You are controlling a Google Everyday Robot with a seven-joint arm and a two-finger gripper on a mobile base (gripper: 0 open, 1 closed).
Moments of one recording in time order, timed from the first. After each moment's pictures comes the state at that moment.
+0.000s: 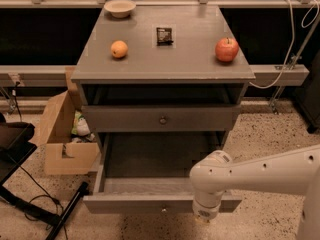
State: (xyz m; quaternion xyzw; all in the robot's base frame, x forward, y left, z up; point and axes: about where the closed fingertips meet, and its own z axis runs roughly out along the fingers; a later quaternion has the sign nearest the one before) arm 0.380 -0.143 0.443 0.57 -0.82 -0.06 0.08
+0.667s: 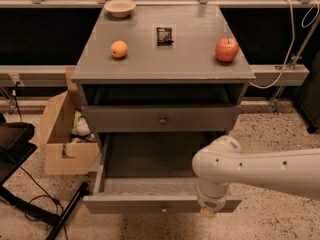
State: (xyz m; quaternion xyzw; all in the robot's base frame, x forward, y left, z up) arm 0.388 -0.150 0.510 0.59 -0.80 -0.03 0.06
